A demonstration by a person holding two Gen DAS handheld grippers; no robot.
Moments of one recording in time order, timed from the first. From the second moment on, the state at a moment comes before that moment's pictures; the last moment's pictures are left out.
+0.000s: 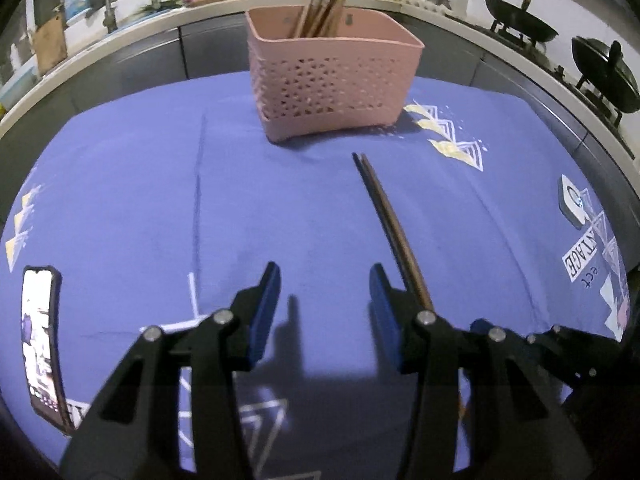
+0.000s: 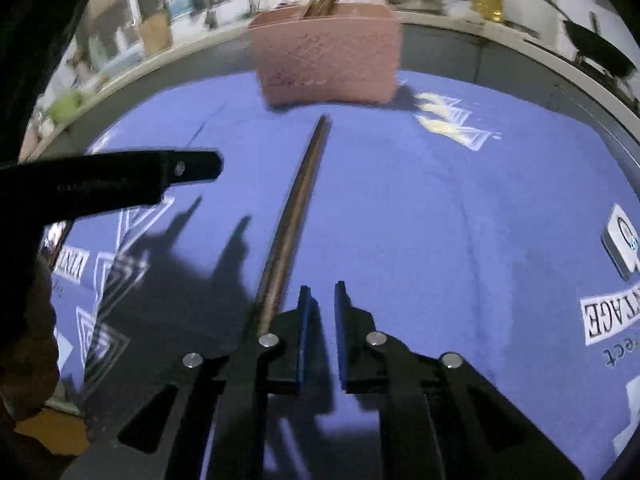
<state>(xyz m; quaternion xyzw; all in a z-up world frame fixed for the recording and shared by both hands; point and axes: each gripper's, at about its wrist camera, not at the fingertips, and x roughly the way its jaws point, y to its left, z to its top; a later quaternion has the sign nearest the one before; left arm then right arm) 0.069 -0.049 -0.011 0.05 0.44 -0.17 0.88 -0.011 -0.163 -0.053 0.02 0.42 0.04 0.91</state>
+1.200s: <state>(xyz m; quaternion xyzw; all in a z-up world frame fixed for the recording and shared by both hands) 0.040 -0.016 -0.040 0.08 0.48 -0.17 0.86 0.008 -0.168 -0.051 0.07 0.42 0.09 0.90</state>
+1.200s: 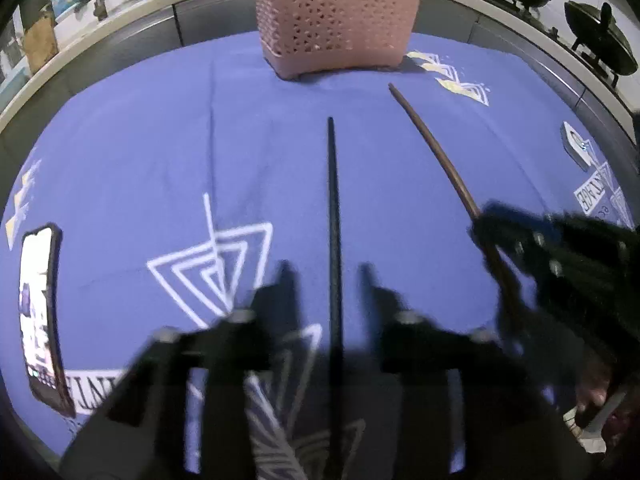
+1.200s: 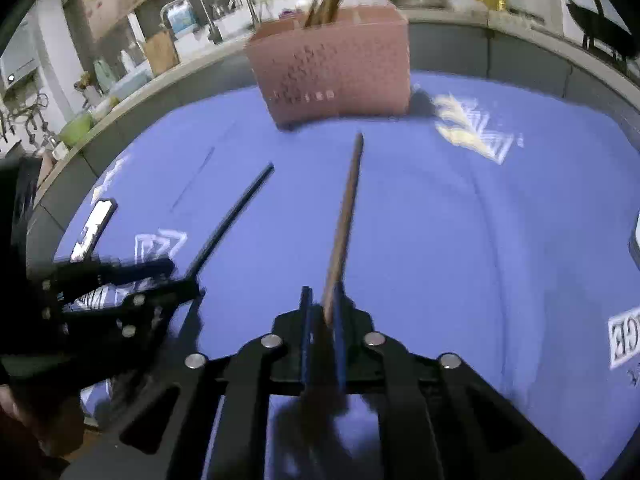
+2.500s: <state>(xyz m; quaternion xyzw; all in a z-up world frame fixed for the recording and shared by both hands) 0.064 -0.022 0.049 0.01 0.34 -0.28 0.90 0.006 -0.231 0.053 0.13 0.26 0.09 0.95</state>
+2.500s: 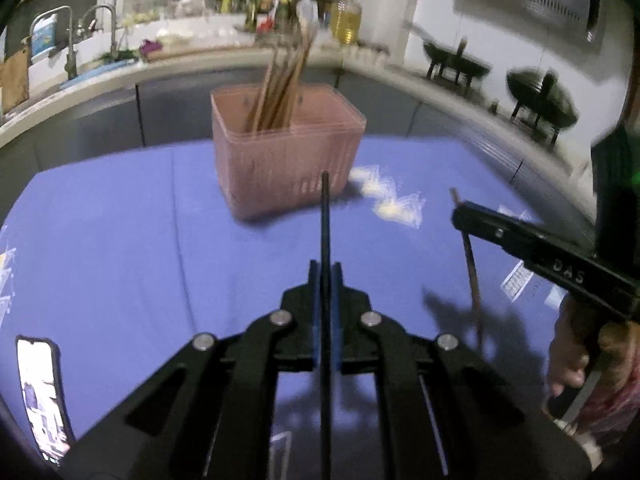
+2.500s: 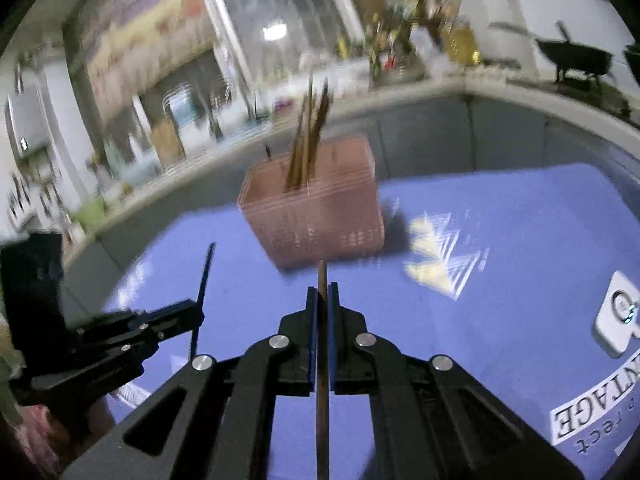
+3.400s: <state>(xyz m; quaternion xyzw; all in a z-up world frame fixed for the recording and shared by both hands) 0.070 0.003 0.174 -0.03 0.22 -0.30 0.93 0.017 -0.218 0.157 0.13 0.15 0.11 0.97</state>
